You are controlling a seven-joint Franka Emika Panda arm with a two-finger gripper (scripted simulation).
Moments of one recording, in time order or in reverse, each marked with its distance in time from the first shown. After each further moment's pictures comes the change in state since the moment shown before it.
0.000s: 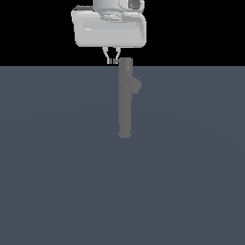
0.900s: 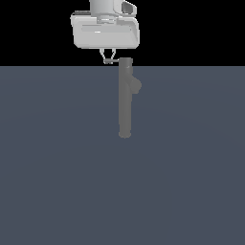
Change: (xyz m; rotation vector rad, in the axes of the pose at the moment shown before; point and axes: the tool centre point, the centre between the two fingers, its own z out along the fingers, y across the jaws) arm 0.034 -0.013 0.001 0.001 -0.016 0.005
